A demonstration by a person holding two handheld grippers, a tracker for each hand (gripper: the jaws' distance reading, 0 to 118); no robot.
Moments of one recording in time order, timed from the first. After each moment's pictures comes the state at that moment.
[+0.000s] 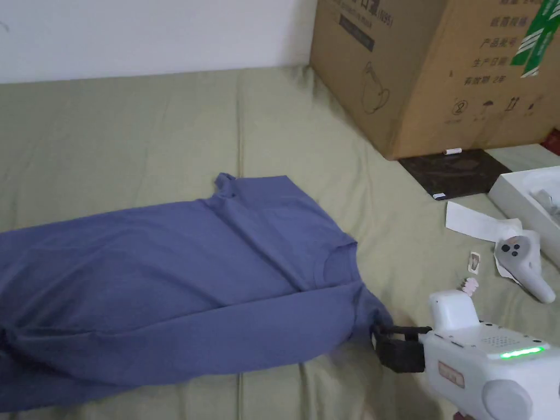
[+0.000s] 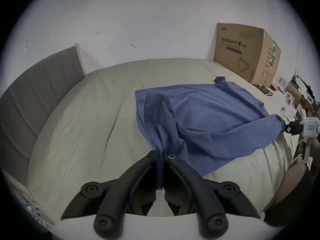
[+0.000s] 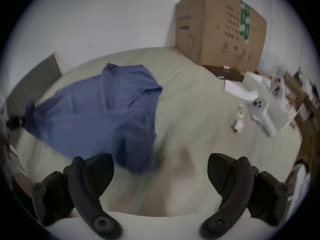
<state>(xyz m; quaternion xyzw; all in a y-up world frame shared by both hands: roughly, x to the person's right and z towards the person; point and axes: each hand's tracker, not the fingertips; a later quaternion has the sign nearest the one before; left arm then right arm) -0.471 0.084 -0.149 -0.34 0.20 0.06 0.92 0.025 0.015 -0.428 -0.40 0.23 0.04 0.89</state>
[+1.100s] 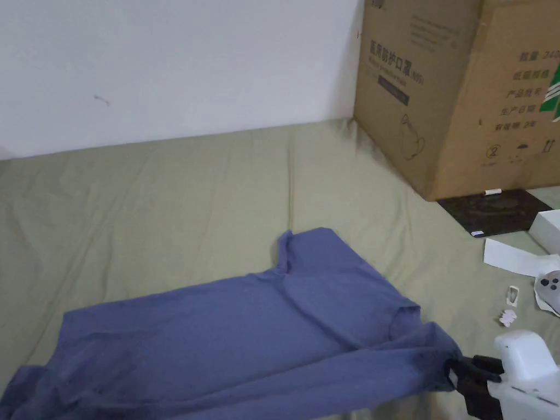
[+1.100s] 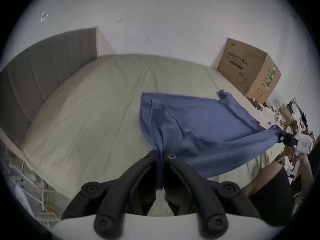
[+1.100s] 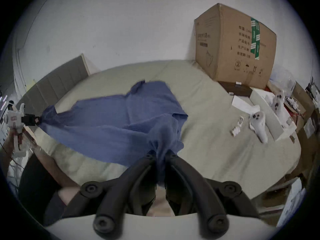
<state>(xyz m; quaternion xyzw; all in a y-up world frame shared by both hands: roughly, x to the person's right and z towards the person) -0.472 0.109 -0.031 -0.35 0.21 0.17 0.90 0.067 0.080 -0.342 -0.36 0.32 0.08 0.87</state>
